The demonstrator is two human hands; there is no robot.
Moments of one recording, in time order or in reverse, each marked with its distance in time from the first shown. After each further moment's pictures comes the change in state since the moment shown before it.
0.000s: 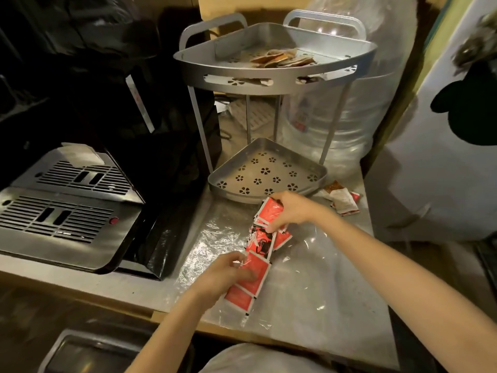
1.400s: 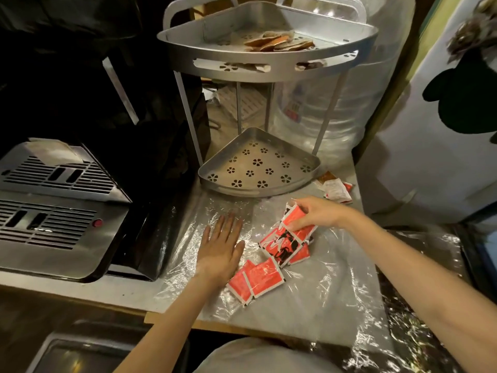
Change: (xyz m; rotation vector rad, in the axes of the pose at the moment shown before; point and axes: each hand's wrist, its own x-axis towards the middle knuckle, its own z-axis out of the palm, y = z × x) left_hand 0.070 -0.037 -0.014 1.266 0.329 0.400; right_hand -0.020 0.059 -0.005 0.214 -0.094 0.024
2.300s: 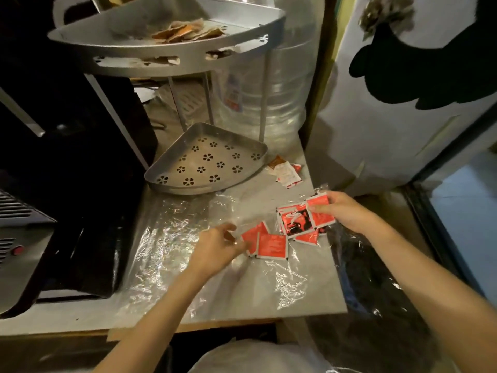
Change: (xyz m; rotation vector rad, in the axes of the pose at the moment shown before) left_hand -0.005 0.090 -0.054 -0.464 -0.147 -0.018; right_hand -0.095 0.105 -0.022 0.503 0.502 0.220
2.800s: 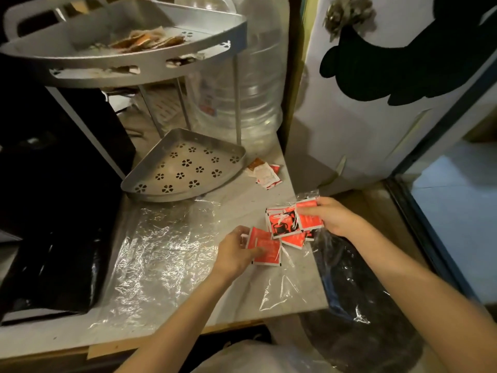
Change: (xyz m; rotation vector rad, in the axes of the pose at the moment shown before) left_hand 0.011 0.044 0.056 -0.487 -0.069 -0.128; right_hand -0.013 0.012 -0.007 0.266 0.062 0.141
